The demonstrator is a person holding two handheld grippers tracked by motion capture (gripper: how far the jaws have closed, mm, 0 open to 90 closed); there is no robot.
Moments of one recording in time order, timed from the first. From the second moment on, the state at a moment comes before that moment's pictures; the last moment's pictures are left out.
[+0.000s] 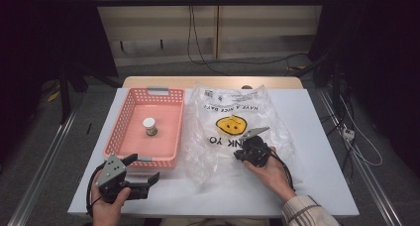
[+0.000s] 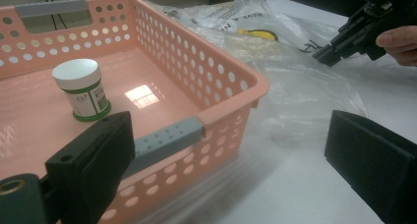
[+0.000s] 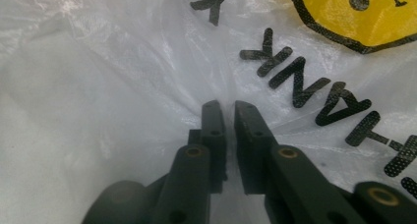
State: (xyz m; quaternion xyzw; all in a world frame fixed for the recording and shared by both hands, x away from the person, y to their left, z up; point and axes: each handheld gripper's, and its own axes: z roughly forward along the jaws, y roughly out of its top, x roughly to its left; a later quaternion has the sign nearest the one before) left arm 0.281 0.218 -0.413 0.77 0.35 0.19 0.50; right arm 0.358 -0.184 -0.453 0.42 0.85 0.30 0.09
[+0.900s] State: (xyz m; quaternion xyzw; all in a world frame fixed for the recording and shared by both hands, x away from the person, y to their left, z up) left arm 0.282 0.219 -0.413 0.77 0.35 0.19 0.51; right arm 0.350 -0.198 -0.418 0.41 0.82 0.38 0.14
